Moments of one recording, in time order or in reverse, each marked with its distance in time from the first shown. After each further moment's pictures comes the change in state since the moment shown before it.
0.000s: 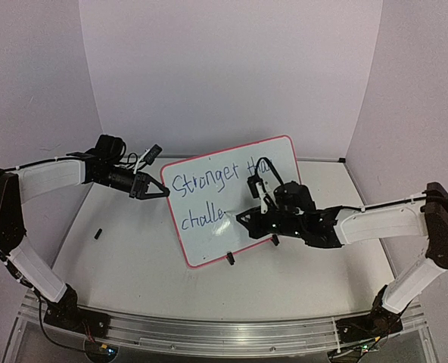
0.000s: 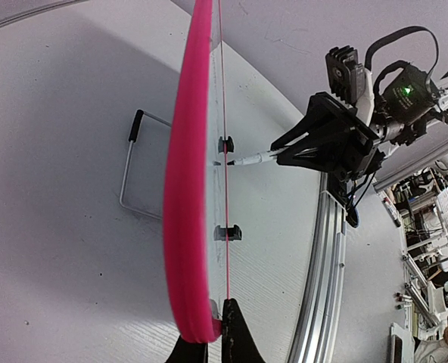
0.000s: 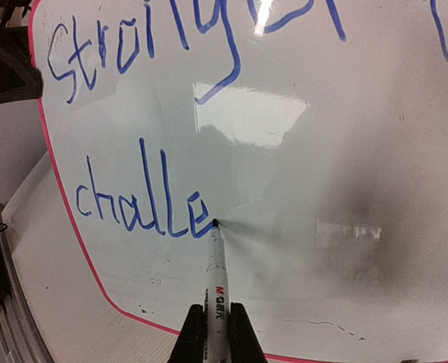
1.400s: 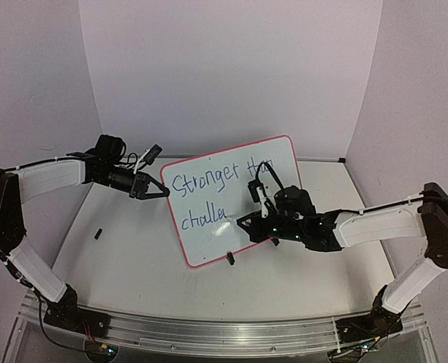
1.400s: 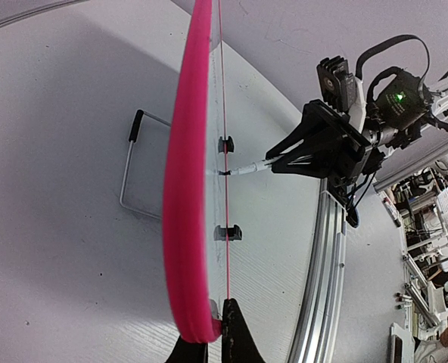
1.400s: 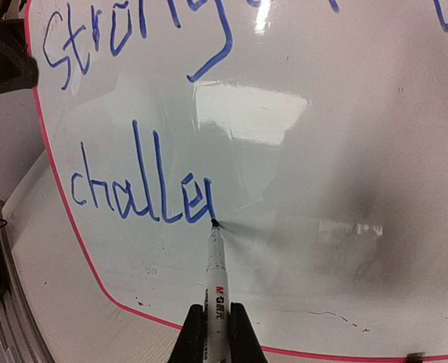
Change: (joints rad) left arm 0.000 0.000 0.000 0.000 0.000 0.000; right arm -0.002 0.007 -0.036 0.033 -0.011 0.013
